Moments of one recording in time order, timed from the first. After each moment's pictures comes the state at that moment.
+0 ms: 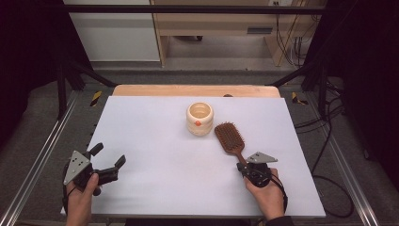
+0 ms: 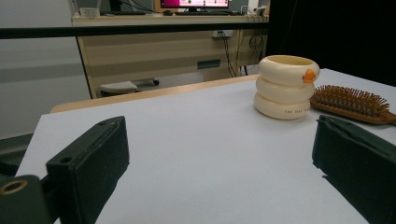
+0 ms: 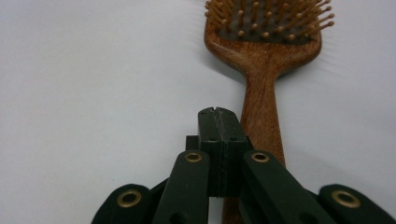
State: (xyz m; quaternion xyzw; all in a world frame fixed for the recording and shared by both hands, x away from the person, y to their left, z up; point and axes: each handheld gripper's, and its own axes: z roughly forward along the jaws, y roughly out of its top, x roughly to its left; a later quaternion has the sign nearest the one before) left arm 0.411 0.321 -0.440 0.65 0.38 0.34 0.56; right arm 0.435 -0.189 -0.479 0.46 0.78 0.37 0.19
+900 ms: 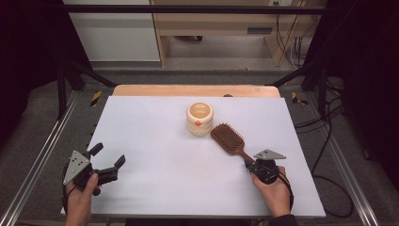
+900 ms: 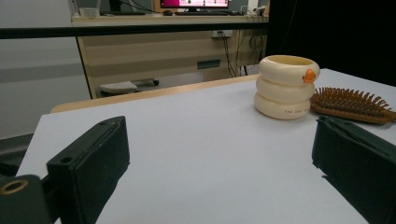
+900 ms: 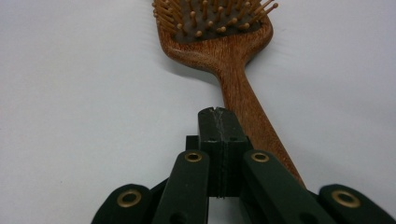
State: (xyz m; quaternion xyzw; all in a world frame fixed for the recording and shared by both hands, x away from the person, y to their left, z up) left arm 0.412 0.322 -0.440 0.65 0.38 0.34 0.56; right arm 0.444 -0.212 -0.481 0.49 0.77 0.37 0.20
